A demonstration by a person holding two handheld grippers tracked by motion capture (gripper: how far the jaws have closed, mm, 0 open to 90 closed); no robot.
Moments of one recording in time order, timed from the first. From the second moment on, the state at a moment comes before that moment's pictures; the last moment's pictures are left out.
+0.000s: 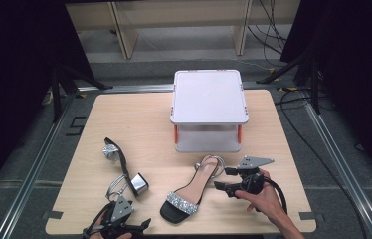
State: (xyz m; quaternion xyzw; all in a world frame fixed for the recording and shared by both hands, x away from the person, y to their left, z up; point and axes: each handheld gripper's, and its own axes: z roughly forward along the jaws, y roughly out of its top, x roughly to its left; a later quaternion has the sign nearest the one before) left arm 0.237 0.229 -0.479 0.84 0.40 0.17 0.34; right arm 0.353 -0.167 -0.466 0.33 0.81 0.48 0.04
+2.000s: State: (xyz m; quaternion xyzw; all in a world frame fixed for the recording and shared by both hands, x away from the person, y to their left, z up) left arm 0.236 0.226 -0.480 0.84 0.39 0.17 0.33; right arm 0.319 -0.168 -0.468 0.16 0.92 0.35 0.09
